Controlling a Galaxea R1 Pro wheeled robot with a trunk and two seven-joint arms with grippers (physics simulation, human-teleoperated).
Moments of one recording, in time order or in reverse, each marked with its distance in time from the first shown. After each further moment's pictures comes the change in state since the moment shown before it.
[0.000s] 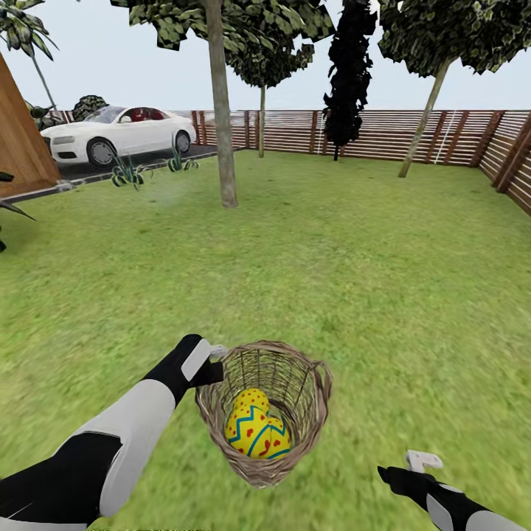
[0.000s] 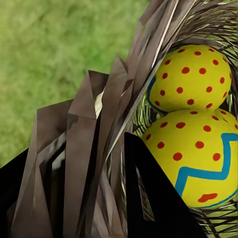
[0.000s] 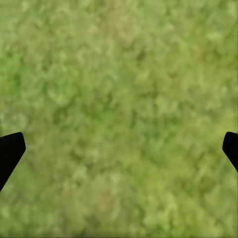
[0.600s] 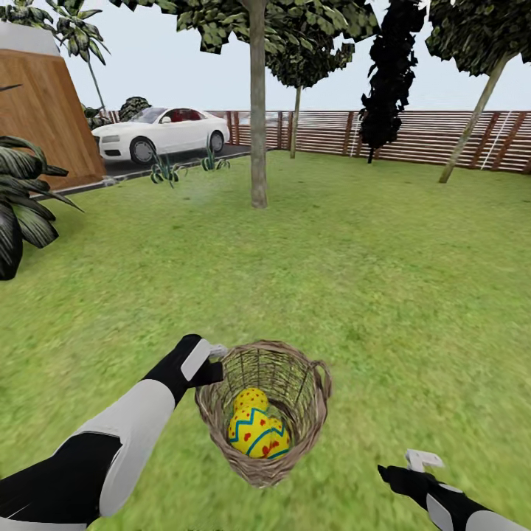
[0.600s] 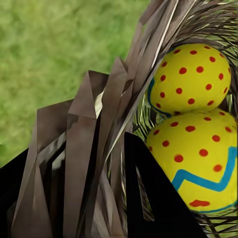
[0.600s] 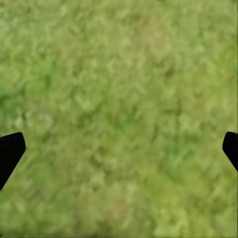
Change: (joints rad) left arm 0.000 0.002 0.001 0.000 0.001 0.000 0.000; right arm 0.000 0.000 0.000 -0.001 0.000 -0.007 0.000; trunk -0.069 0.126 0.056
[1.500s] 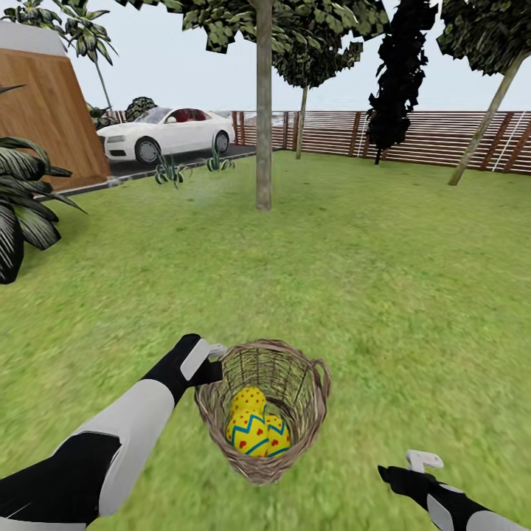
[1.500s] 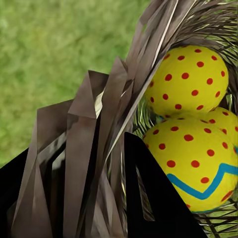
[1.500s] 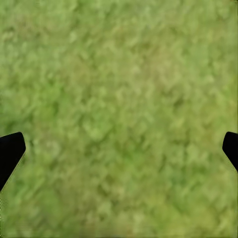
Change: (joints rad) left arm 0.000 0.003 0.000 -0.004 -0.002 -0.005 -0.002; right arm 0.001 -0.002 0.000 0.001 0.000 0.001 0.000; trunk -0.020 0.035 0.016
